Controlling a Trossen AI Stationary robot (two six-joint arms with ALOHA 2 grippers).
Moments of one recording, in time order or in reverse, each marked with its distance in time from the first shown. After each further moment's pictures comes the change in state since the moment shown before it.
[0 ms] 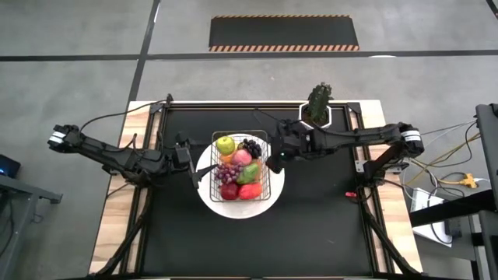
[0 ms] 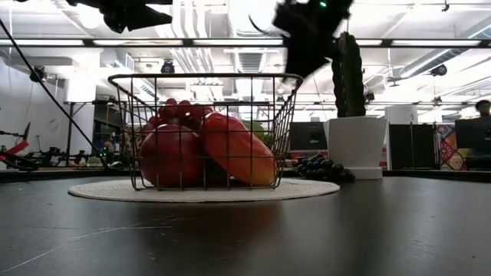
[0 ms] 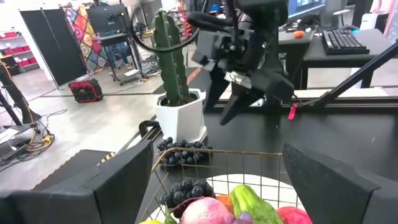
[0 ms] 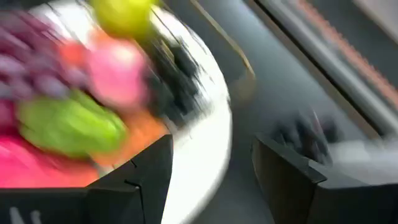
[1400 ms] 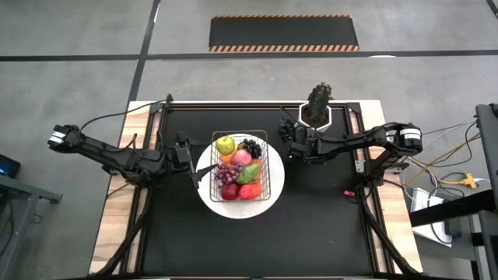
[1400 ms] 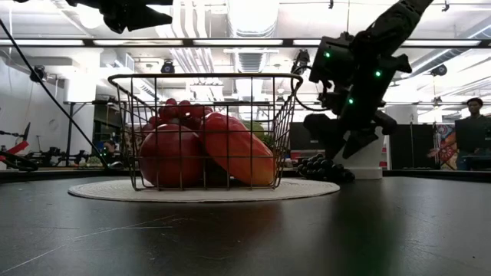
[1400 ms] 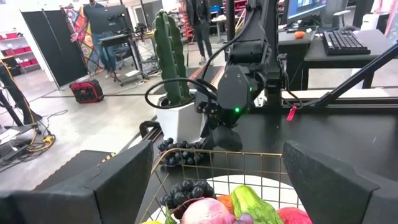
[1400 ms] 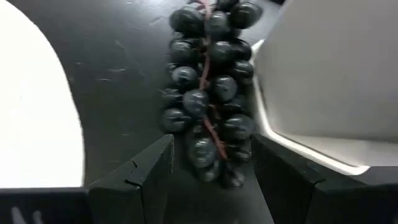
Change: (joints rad) left arm 0.000 0.000 -0.003 0.009 -0.003 0.004; right arm -0.165 0.001 -0.572 0.395 0.198 0.389
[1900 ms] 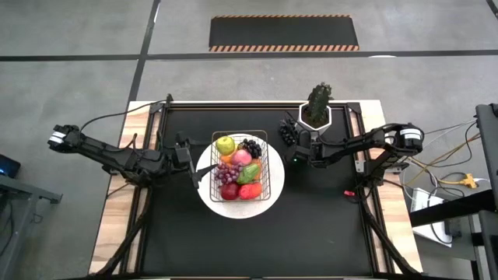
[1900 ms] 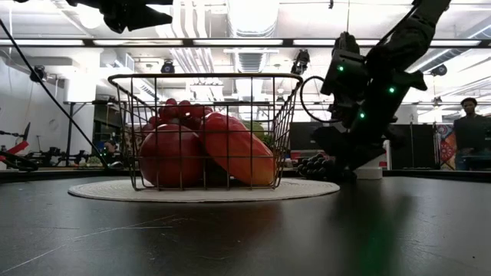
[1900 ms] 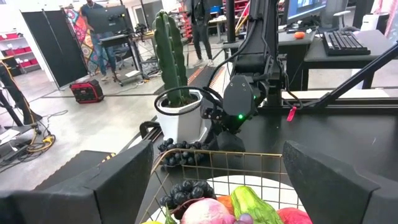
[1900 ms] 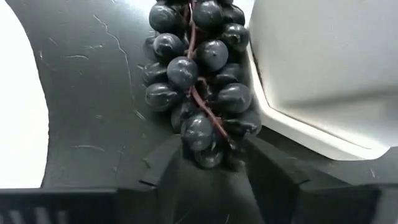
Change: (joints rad) left arm 0.000 0.000 -0.001 0.003 0.000 0.001; right arm 0.000 0.000 -0.138 0.173 0.008 -0.002
